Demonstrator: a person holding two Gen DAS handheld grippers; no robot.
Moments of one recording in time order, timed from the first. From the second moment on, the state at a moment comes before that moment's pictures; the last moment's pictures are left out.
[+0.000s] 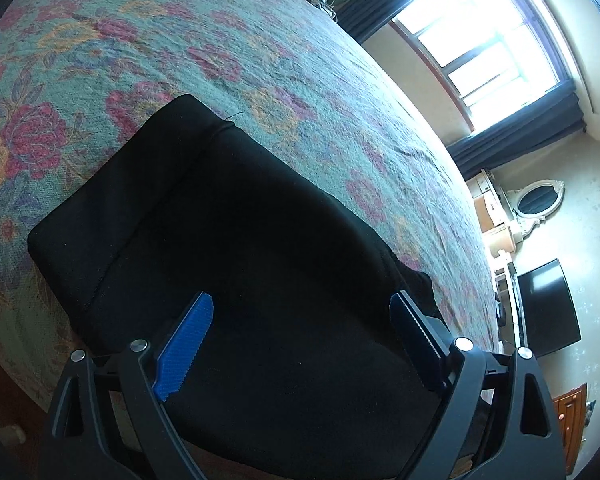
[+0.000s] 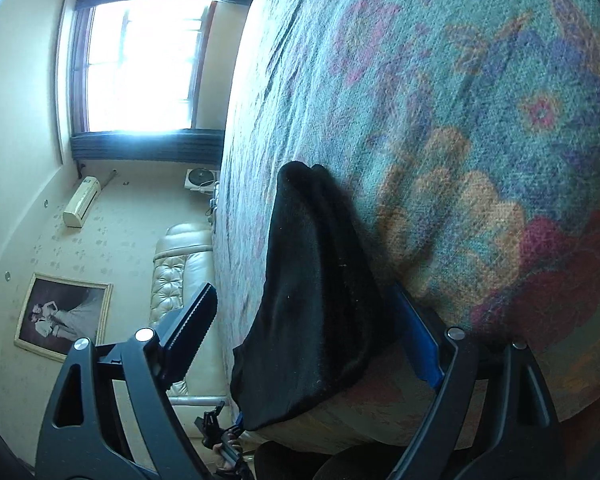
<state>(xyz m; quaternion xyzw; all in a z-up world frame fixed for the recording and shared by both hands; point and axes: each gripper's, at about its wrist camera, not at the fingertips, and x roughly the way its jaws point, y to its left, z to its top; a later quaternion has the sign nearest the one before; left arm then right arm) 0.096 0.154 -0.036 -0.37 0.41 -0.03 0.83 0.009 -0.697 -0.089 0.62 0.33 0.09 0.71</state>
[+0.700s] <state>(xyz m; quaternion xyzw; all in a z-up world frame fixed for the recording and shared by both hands) 0.098 0.151 -0.045 -0.32 0.42 -0.08 0.85 0.035 -0.691 -0.065 0.47 0.46 0.08 0.75</state>
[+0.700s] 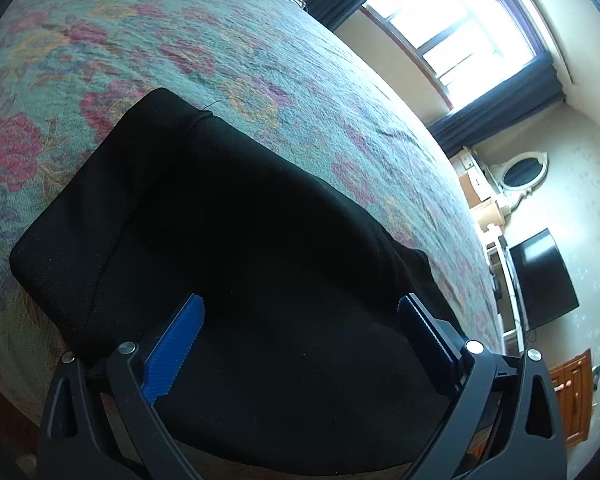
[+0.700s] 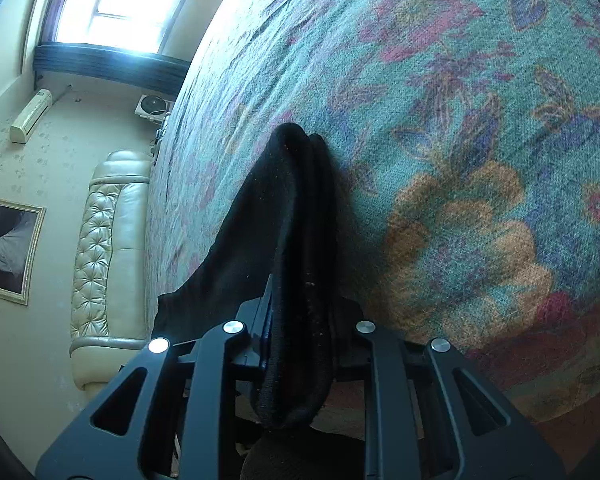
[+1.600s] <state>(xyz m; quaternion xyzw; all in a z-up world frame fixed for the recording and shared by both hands) 0.097 0.129 -0.035 -0.24 0.43 -0.03 0.87 0.069 -0.497 0.158 0.29 0.39 0.12 0.86</state>
